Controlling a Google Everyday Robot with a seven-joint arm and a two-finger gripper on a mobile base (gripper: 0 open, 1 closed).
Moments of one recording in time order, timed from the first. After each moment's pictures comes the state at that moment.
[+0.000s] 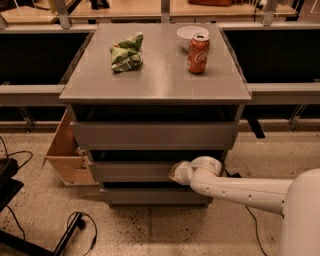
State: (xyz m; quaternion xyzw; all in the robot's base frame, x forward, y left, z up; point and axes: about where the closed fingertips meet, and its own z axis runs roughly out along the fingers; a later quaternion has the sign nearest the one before) arm 0.680 -0.069 0.415 -0.59 0.72 -0.04 0.36
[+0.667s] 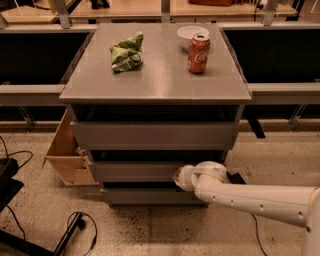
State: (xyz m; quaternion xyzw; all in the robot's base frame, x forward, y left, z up) arm 0.643 -0.085 0.428 -0.60 0.72 -0.06 0.34
